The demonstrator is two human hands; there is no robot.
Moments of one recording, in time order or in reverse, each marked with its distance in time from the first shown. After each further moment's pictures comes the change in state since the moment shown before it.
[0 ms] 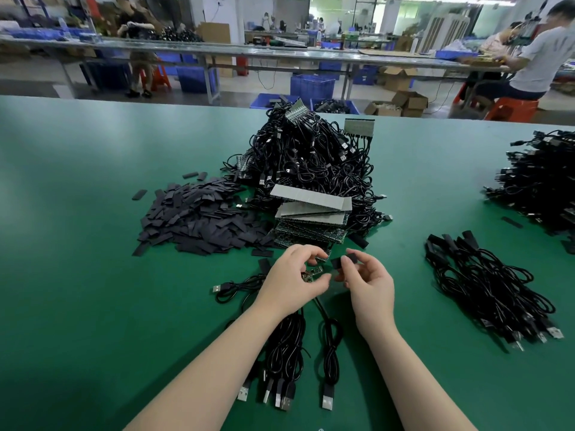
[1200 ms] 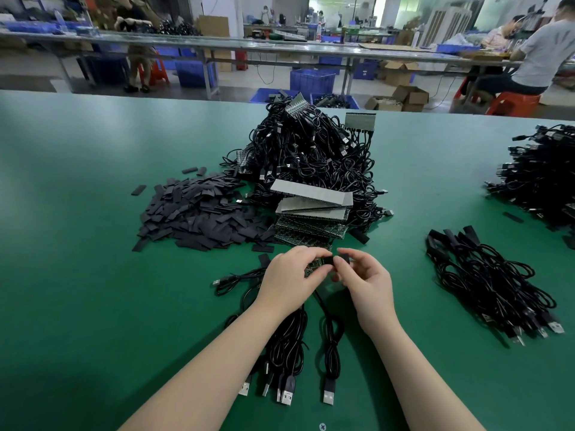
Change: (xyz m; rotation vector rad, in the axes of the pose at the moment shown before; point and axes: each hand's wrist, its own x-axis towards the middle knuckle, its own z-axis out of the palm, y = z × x) left_hand -0.003 0.002 0.001 0.114 0.034 0.037; right_hand -0.006 -0.006 -0.002 0.050 -0.147 -0.016
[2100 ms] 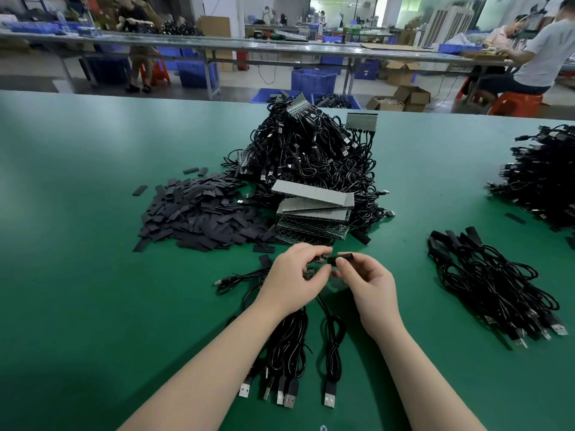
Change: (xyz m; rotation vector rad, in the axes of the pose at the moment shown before) left_hand 0.000 -0.001 0.000 -0.112 -0.001 0.024; right_hand 0.000 0.000 -0.003 -0.006 -0.010 -0.019
